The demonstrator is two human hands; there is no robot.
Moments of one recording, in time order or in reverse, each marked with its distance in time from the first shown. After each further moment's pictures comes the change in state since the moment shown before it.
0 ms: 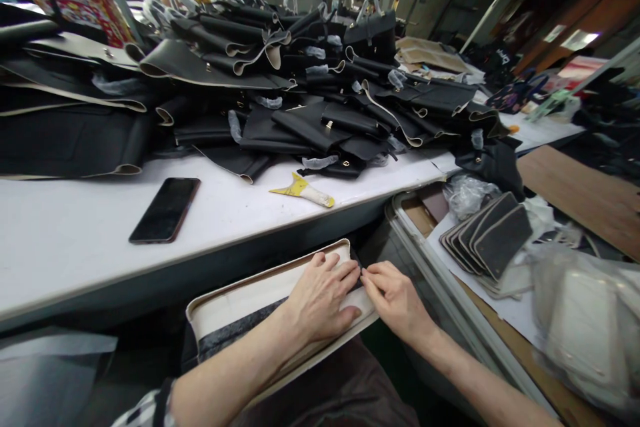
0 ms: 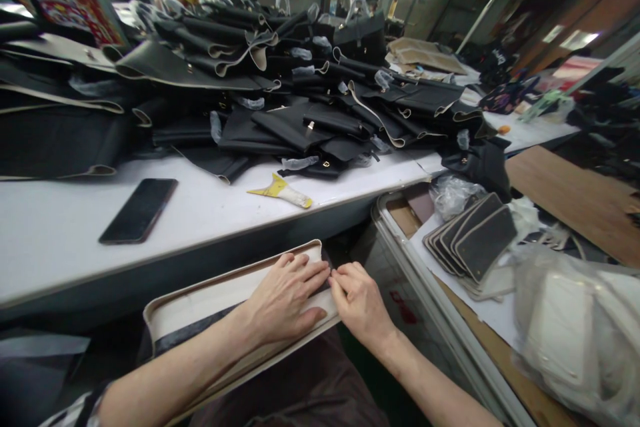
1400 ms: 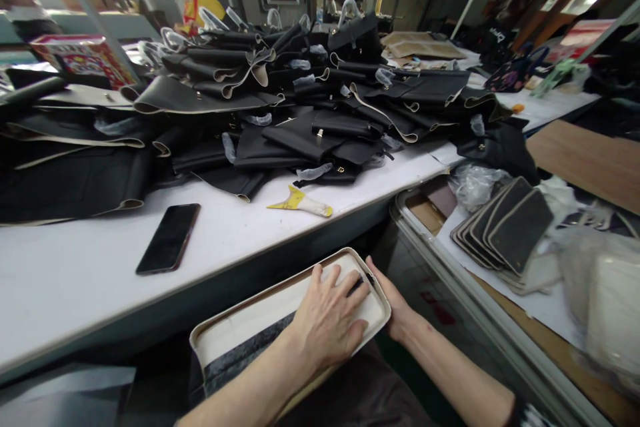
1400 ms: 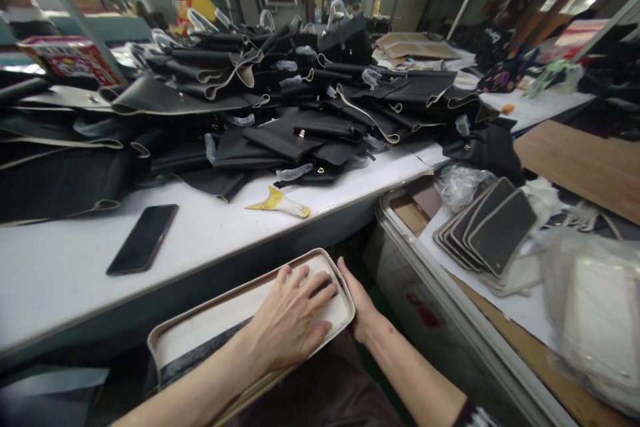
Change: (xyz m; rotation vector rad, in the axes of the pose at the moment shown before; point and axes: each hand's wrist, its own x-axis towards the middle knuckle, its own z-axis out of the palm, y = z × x) left_hand 0.007 0.015 -0.011 0.055 -0.111 -0.062; right_hand 0.020 0.013 0.042 1.232 -0.054 0.575
